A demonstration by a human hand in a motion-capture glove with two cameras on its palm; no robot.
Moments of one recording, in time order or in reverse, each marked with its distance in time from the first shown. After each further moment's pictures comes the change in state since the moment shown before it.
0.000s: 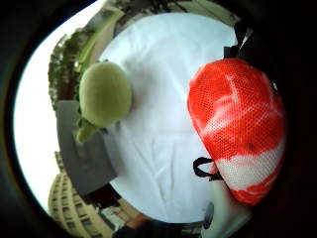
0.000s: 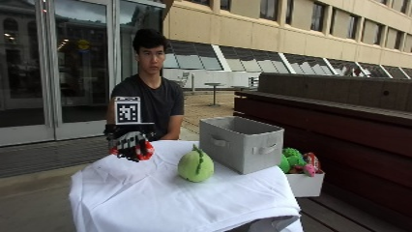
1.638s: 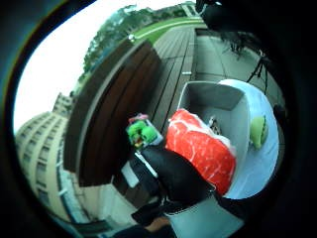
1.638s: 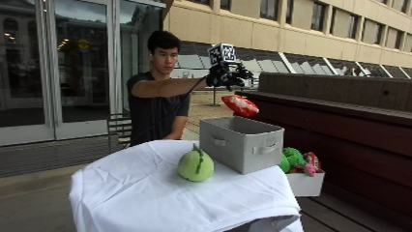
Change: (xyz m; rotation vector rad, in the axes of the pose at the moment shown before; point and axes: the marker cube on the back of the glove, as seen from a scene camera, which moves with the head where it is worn) arm -0.417 0.145 -0.227 0.272 -0.028 -0.460
